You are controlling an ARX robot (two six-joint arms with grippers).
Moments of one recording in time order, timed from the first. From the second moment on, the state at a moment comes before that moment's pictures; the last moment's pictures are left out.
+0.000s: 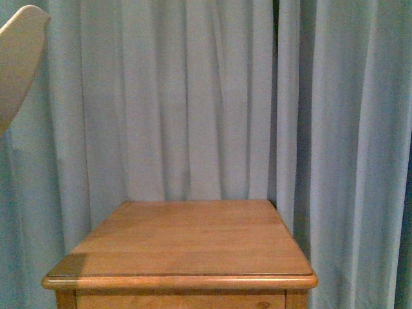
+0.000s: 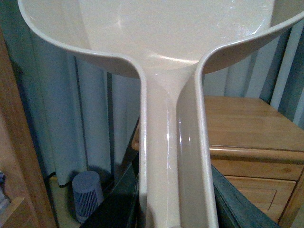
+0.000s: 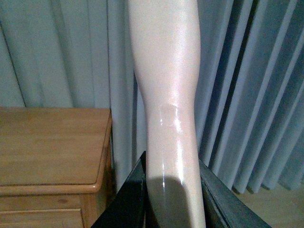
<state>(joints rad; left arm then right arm) -0.13 0.21 0.05 0.31 -0.11 0.01 0.32 0.66 0.48 0.27 0.35 -0.09</state>
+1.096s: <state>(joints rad) -0.13 0.21 0.05 0.31 -0.11 0.01 0.33 0.65 0.47 0.29 0.36 -0.11</state>
